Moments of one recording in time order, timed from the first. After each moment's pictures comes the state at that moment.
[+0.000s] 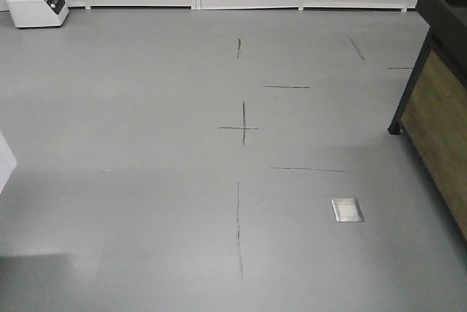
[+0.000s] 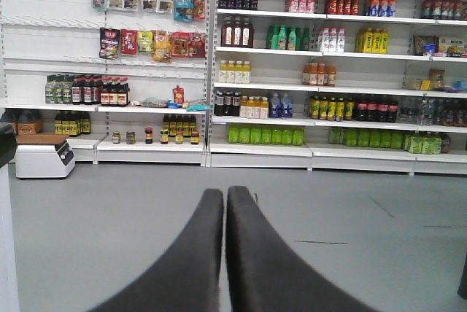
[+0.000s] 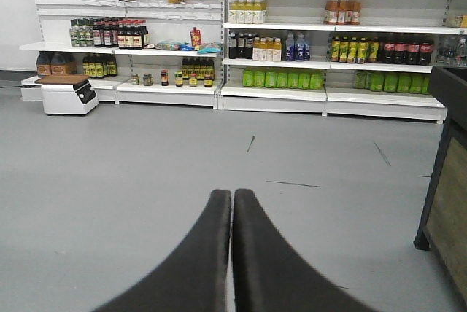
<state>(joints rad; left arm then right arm) -0.02 -0.01 0.02 0.10 -0.05 -0.19 0.13 -0.01 0.03 -0.04 0.10 0.03</state>
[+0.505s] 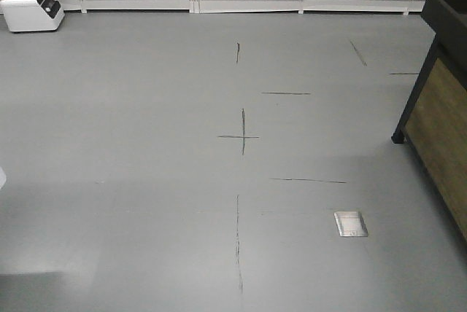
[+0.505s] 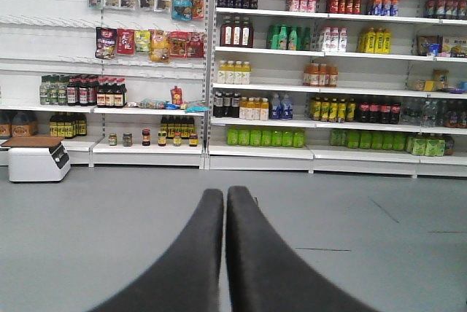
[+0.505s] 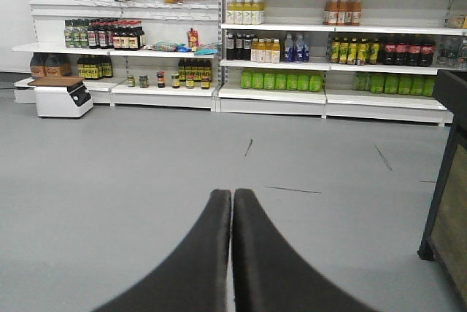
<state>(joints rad) -0.02 -0.01 0.02 0.10 -0.05 -0.19 0.13 -0.01 0.03 -0.04 0.10 0.03</state>
